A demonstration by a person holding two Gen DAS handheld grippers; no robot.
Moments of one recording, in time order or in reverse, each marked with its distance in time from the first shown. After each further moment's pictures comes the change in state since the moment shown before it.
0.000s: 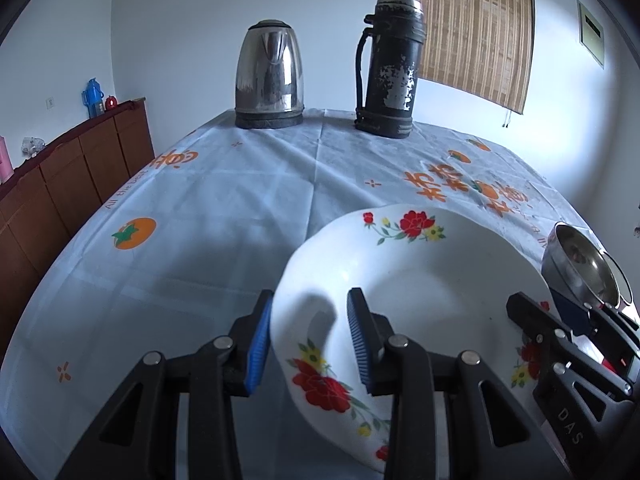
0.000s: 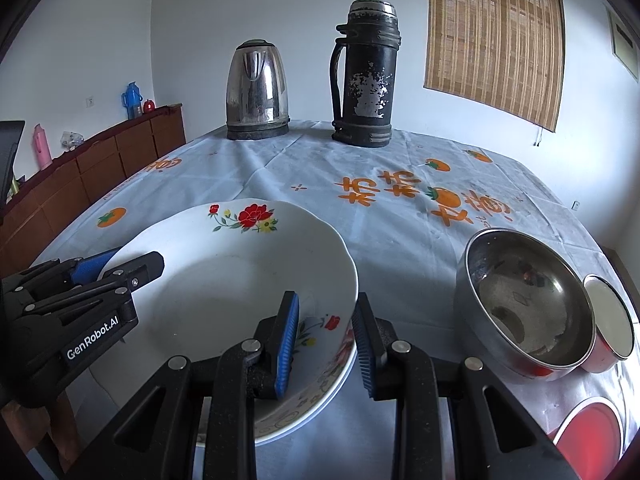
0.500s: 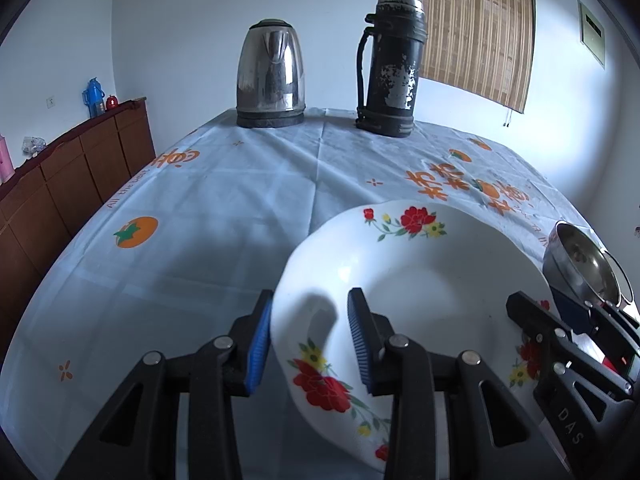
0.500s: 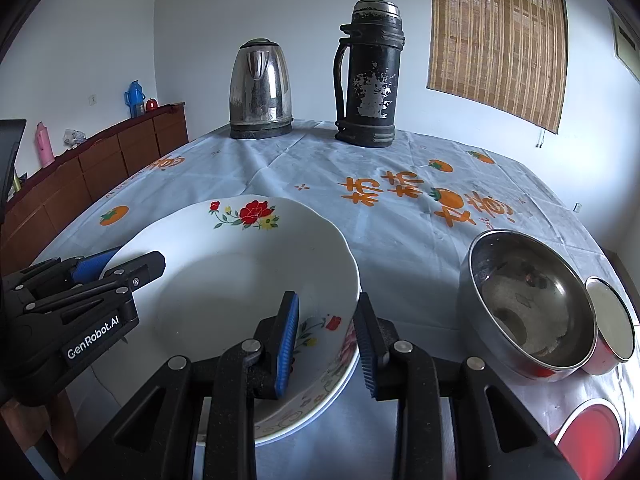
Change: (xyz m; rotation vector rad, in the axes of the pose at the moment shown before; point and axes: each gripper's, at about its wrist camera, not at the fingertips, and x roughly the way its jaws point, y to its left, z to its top) left arm 0.000 0.000 0.000 0.001 0.004 0.002; right arm 0.000 0.001 0.000 -0.010 0.002 0.005
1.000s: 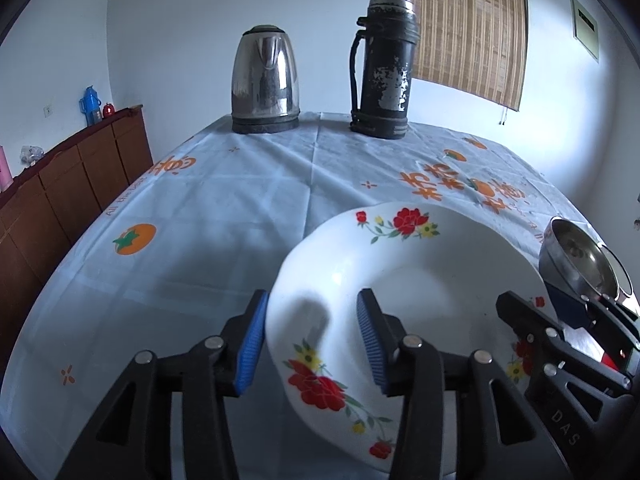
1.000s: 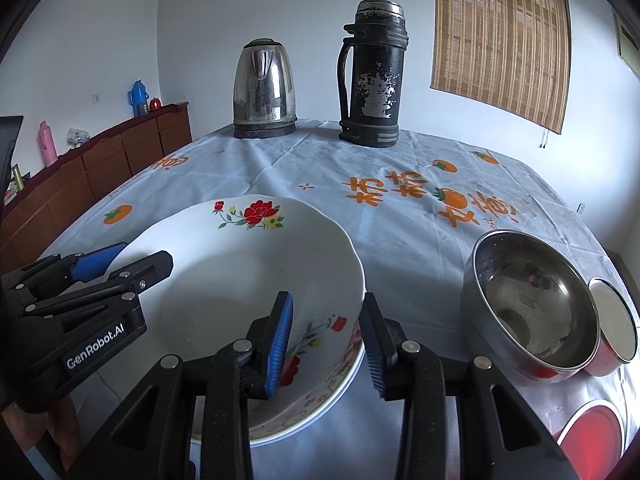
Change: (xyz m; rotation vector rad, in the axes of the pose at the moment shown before) left arm -0.001 -0.001 -0.003 0.019 -0.017 -0.008; right arm 0.000 0.002 0.001 -0.003 0.002 0.013
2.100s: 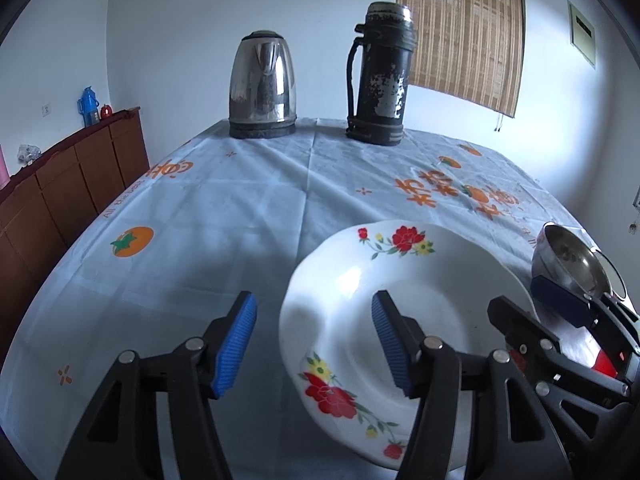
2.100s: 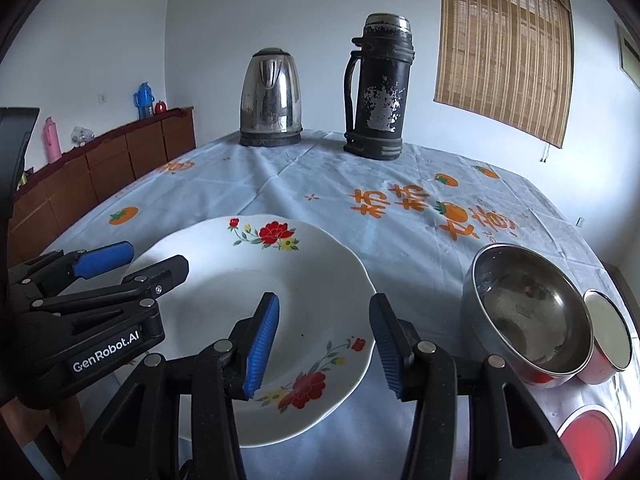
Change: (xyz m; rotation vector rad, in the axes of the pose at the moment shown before) left arm -0.008 -0.001 0.000 -0.006 -0.031 -0.024; right arm -0.009 0.003 0.000 -0.024 -0.048 0.002
